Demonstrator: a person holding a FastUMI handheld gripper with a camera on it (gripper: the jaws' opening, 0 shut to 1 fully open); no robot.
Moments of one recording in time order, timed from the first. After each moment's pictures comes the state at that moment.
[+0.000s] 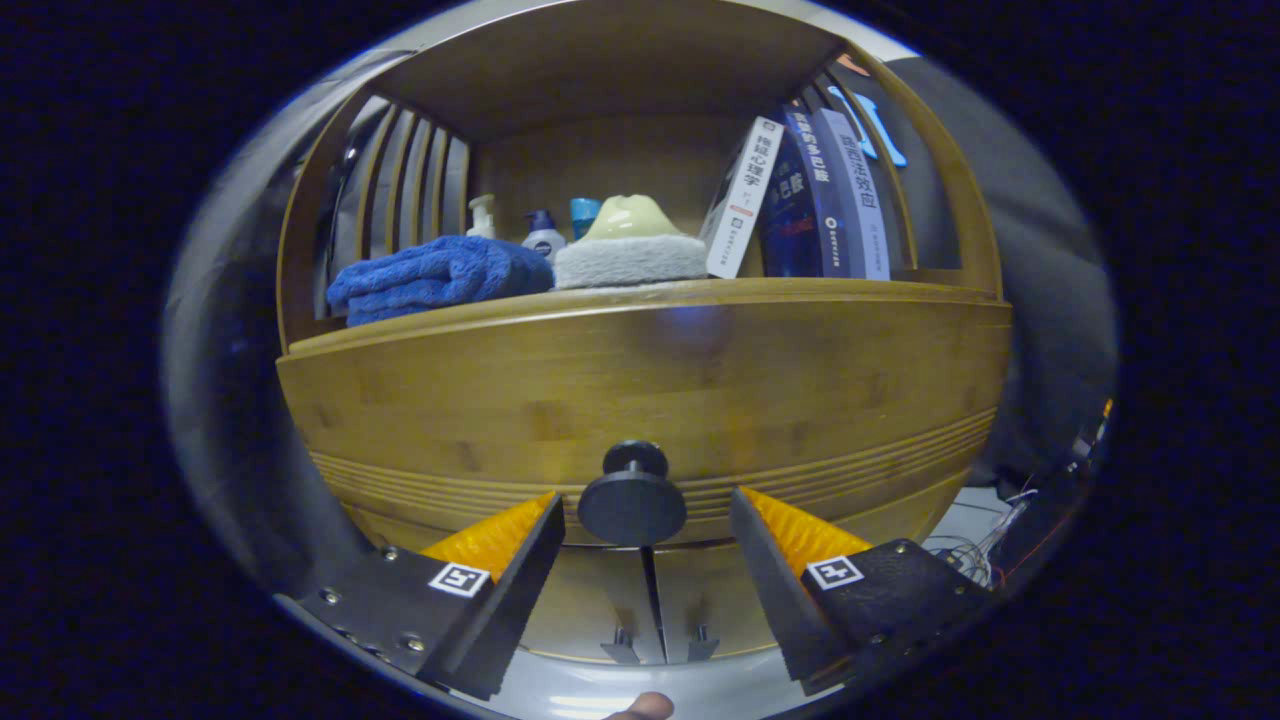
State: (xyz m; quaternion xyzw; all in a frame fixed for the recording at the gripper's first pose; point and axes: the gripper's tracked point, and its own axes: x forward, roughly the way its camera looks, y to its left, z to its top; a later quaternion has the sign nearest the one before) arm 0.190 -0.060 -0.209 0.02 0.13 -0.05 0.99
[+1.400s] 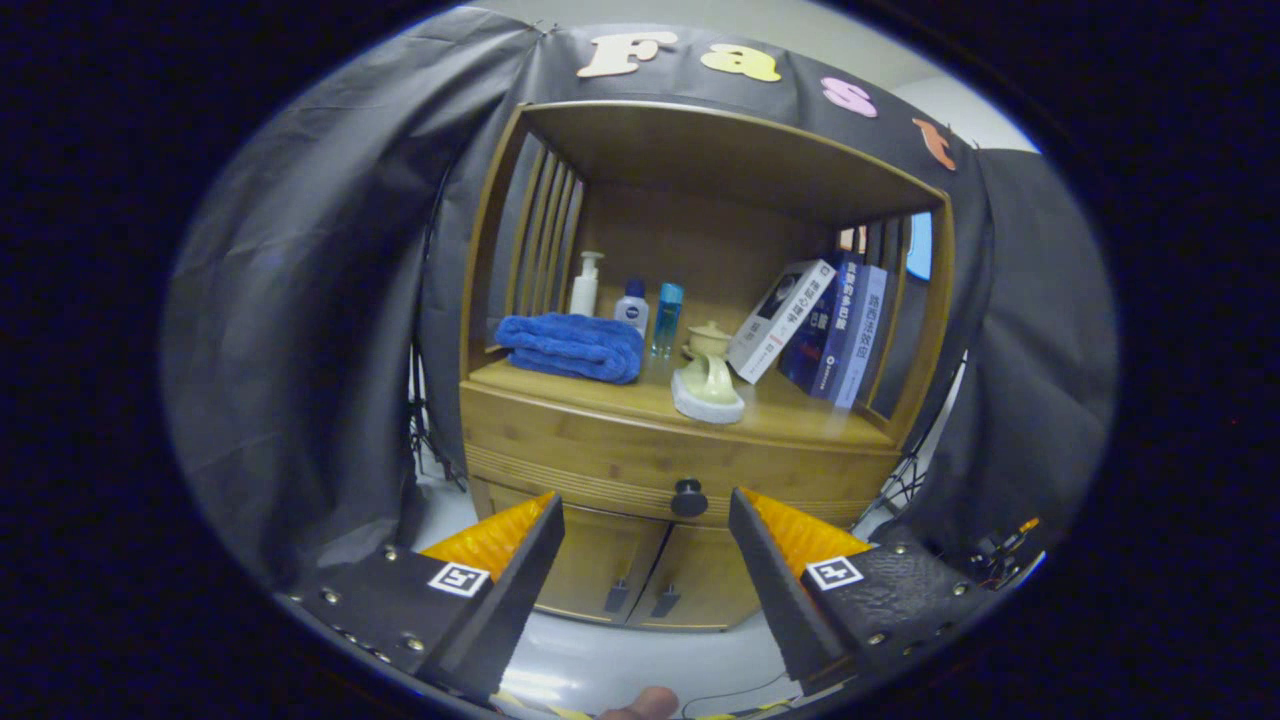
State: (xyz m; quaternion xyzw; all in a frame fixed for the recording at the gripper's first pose) arm 0.030 0.017 -0.050 -0.10 0.12 -0.03 0.99
